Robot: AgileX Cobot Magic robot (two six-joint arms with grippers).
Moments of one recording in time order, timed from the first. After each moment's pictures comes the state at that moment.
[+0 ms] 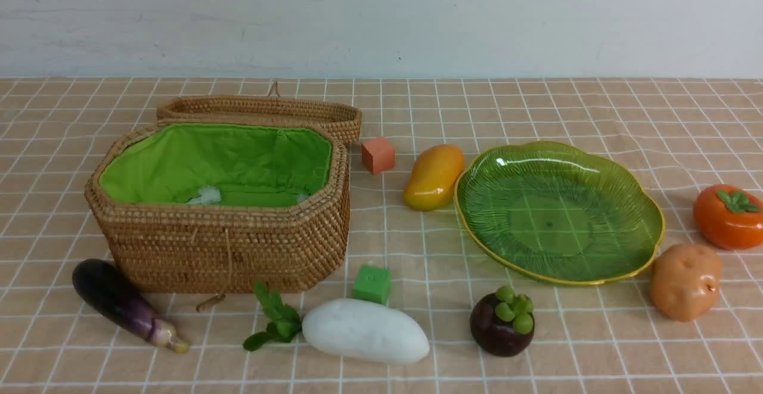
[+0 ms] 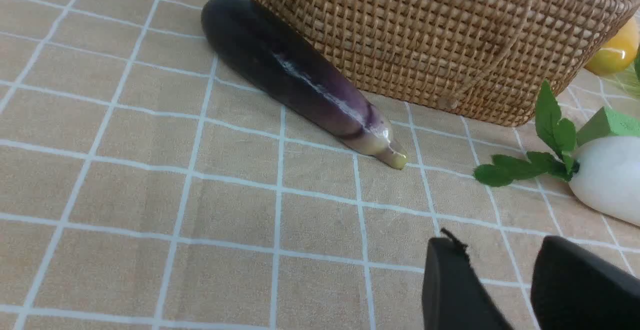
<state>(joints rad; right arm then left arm) 0.00 -0.01 0.02 0.05 0.39 0.00 -0.13 -0.01 0.03 -0.04 0.39 -0.32</state>
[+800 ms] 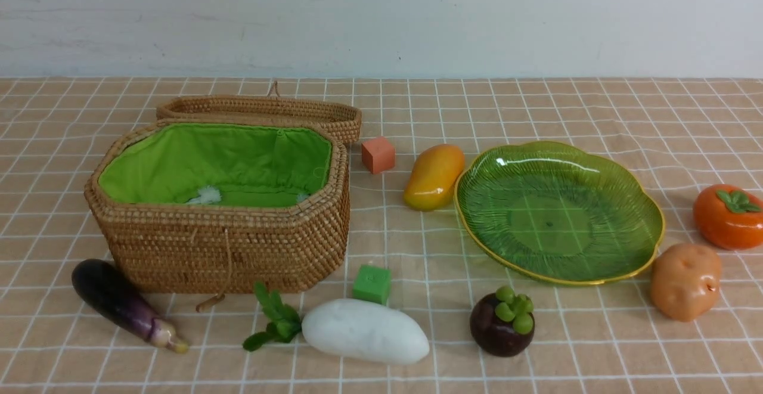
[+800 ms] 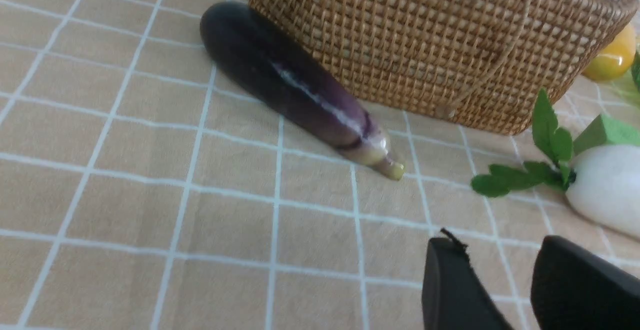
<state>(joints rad) 0.00 -0.01 0.02 0.05 0.39 0.00 -0.13 -0.01 0.03 -0.05 0.34 -0.33</state>
